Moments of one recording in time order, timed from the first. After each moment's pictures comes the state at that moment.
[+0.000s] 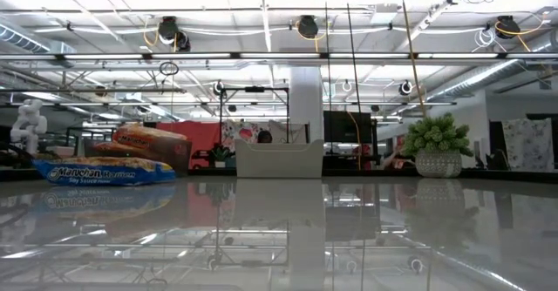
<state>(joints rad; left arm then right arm) -0.68 1.09 0.98 -0.54 -0.09 -0.78 0.42 1.23 0.68 0.39 0.55 -0.41</state>
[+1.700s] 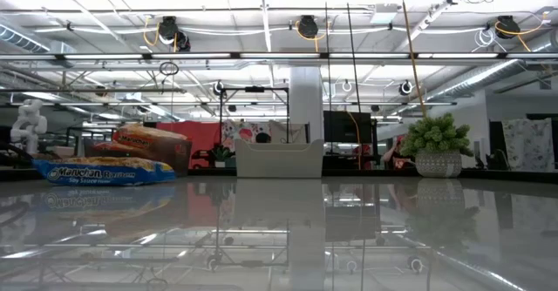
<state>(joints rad) -0.60 1.46 1.52 -1.55 0.59 -0.09 0.35 1.23 0.68 0.39 0.55 -0.30</state>
